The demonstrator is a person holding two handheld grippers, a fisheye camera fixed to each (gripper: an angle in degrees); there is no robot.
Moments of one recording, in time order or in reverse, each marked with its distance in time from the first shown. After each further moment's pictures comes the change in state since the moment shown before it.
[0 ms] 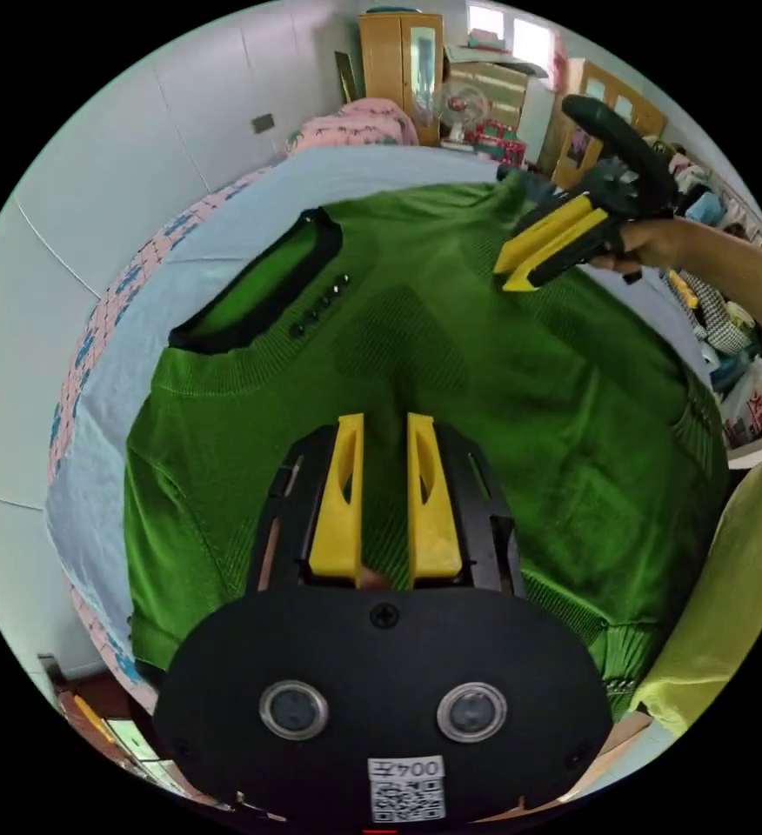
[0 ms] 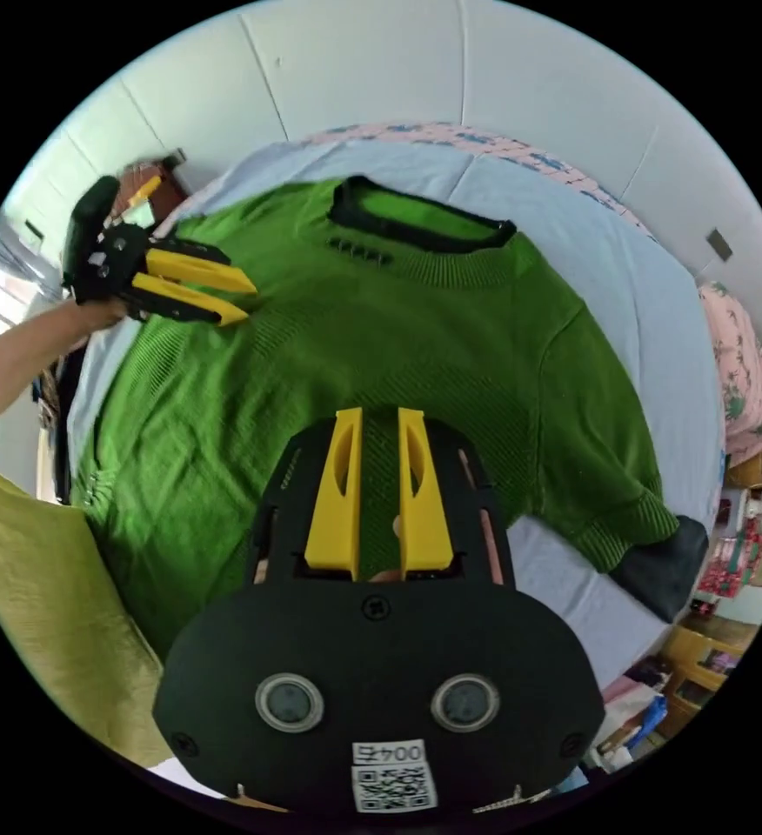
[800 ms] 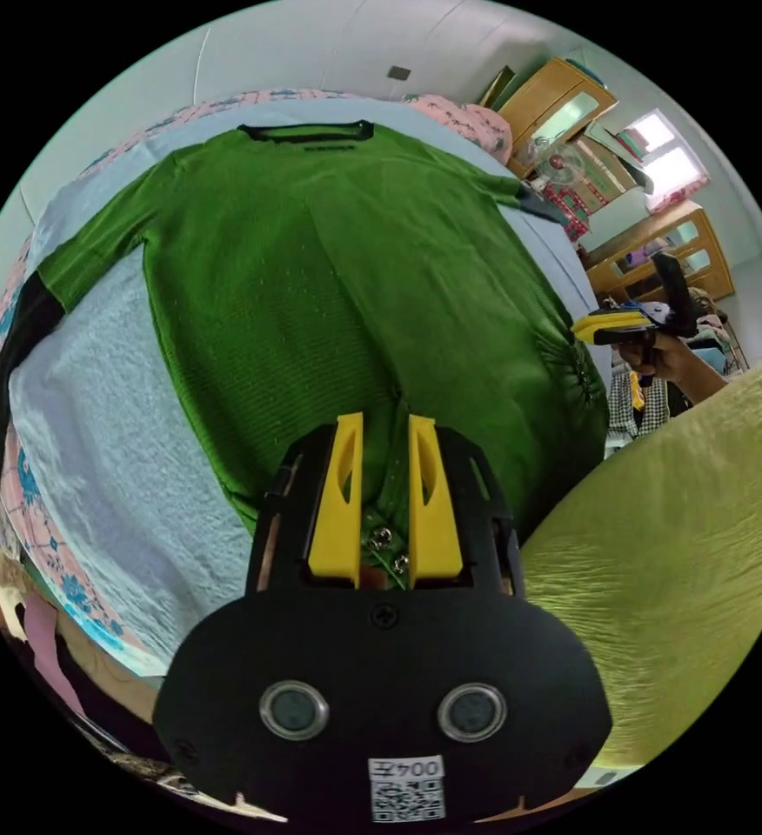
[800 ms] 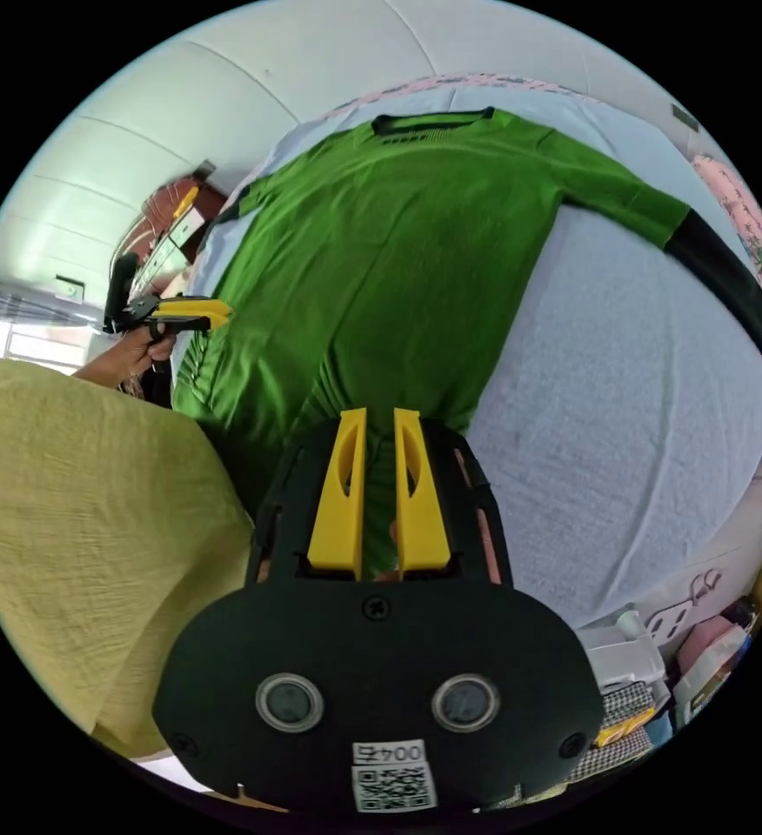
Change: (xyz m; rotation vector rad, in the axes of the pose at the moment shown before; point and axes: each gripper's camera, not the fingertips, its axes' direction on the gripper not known) left arm 0.116 0.168 -0.097 -0.065 0.237 -0.504; right arm -0.090 0.227 -0.133 -0.077 -0.306 0.164
